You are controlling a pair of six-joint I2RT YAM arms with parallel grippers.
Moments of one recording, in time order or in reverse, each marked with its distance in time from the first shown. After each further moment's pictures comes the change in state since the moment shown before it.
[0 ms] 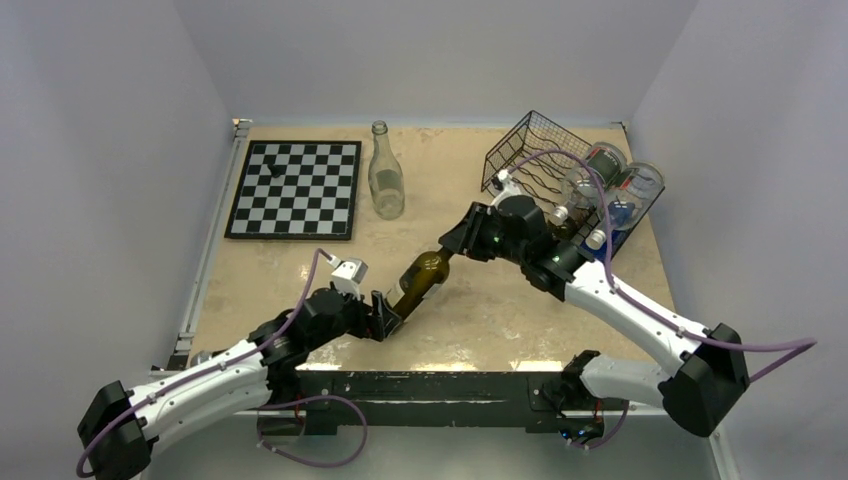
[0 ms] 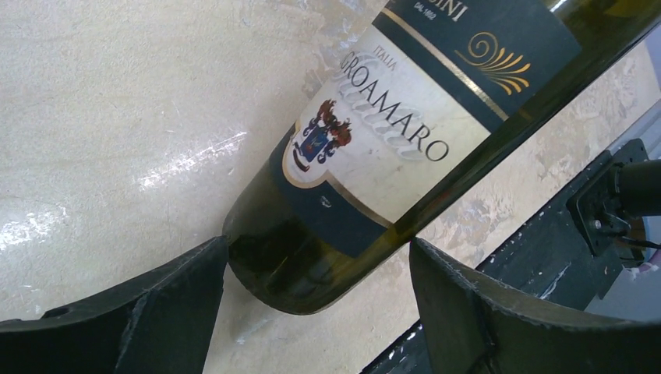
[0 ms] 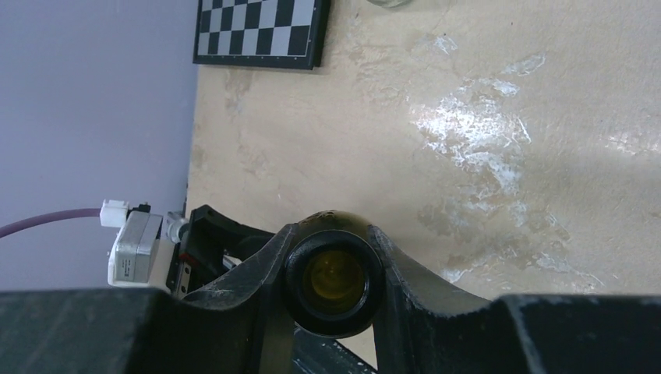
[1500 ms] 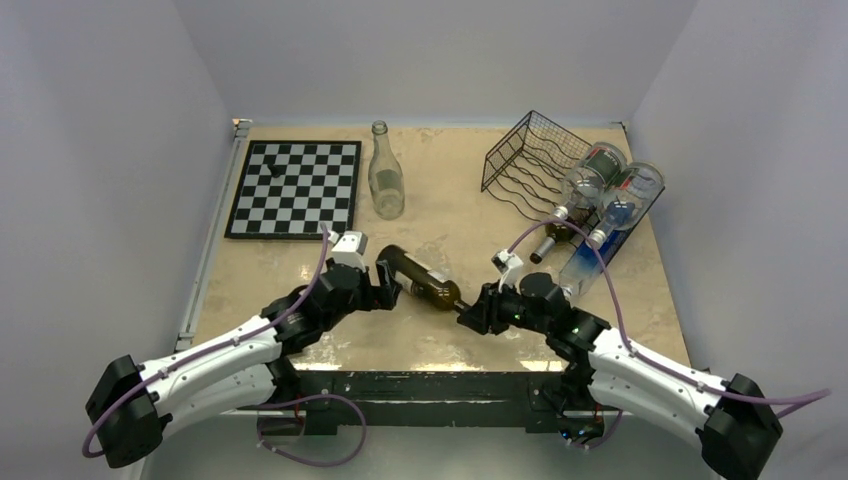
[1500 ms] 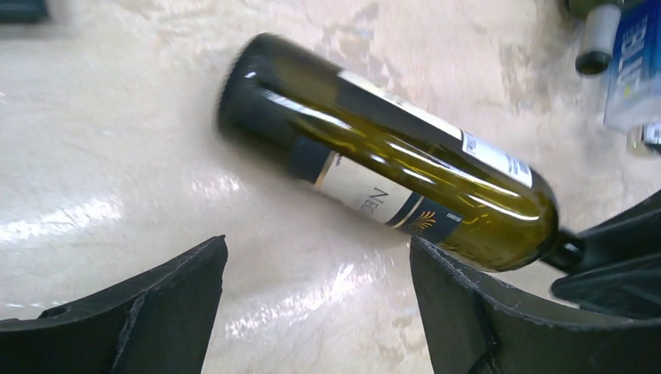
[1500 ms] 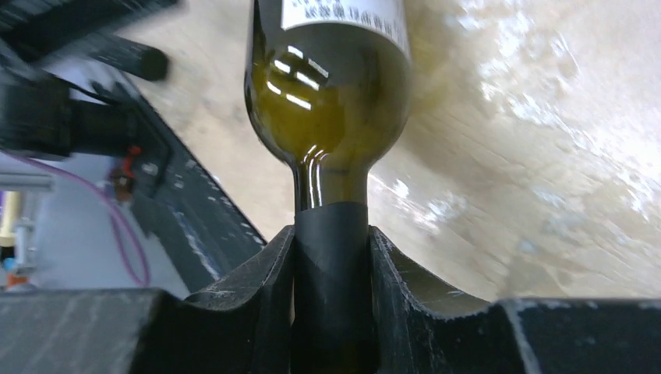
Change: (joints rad) left arm 0.008 0.198 0.185 -0.037 -0.191 -0.044; right arm 0.088 -0.443 -0.647 0.245 -0.153 -0.201
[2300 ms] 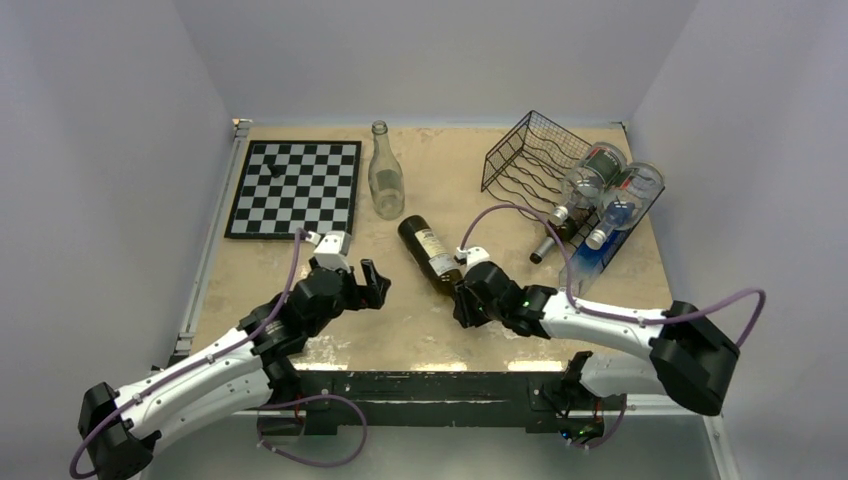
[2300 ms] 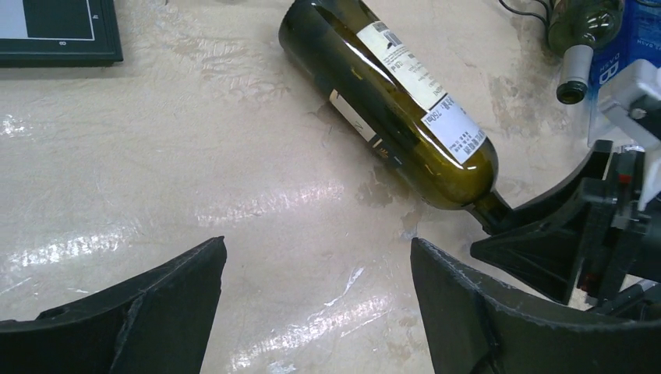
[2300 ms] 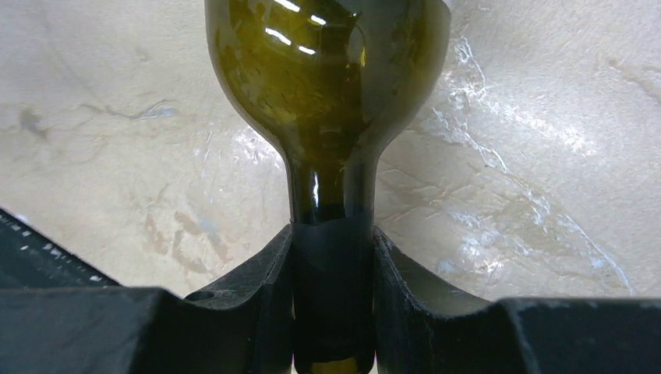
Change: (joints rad) left arm 0.000 -0.167 0.032 -0.111 -0.092 0.034; right arm 0.154 0.452 0.259 -0.195 0.347 -0.130
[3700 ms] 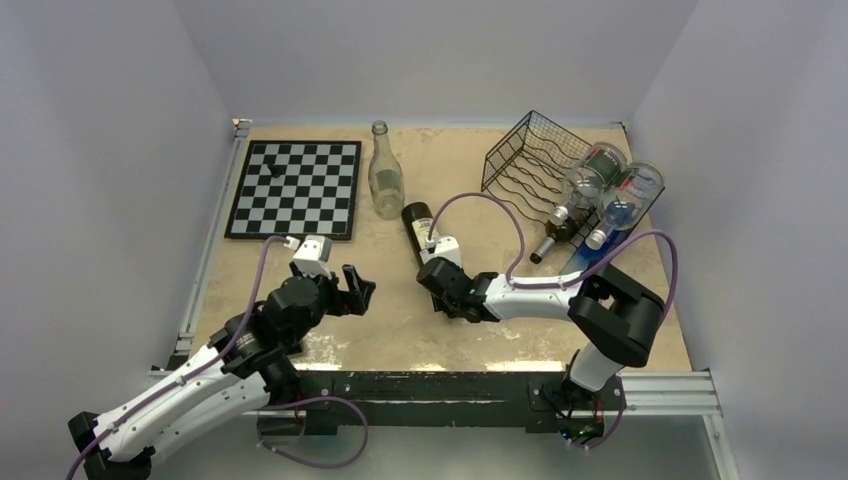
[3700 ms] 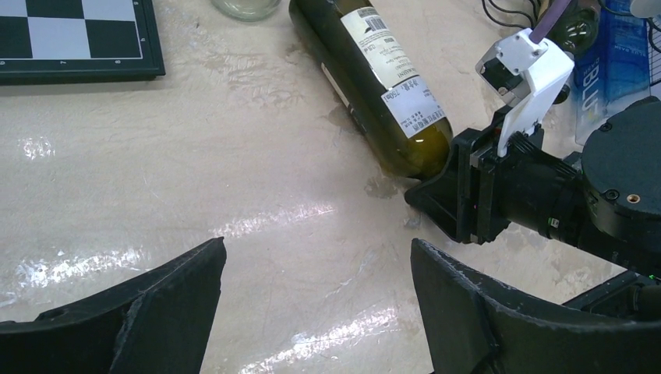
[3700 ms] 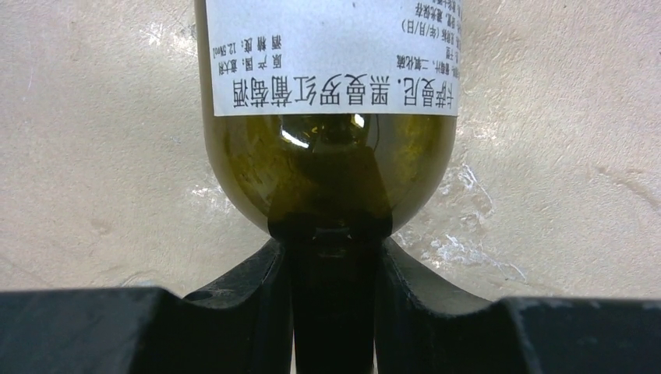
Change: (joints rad) left arm 0.000 -0.203 0.045 -0.203 -0.014 0.049; right arm 0.098 0.442 0.272 0.035 0.338 0.099
